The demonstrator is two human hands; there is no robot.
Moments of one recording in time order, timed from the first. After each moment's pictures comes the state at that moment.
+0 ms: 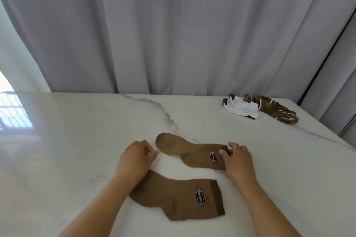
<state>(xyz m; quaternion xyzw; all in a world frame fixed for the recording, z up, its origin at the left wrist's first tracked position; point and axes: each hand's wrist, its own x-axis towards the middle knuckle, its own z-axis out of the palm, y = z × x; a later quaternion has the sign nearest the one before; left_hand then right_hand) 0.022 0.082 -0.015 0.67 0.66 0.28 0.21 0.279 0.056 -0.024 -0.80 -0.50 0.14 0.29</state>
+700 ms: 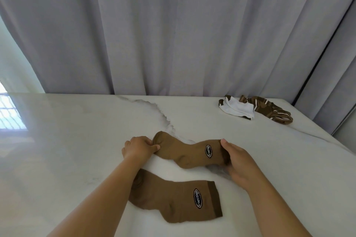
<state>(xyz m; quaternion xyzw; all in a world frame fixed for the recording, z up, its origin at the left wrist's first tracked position) 0.038 0.129 -0.019 0.59 0.73 0.21 0.27 0.285 0.047 0.005 -0.56 -0.30 0.57 0.52</state>
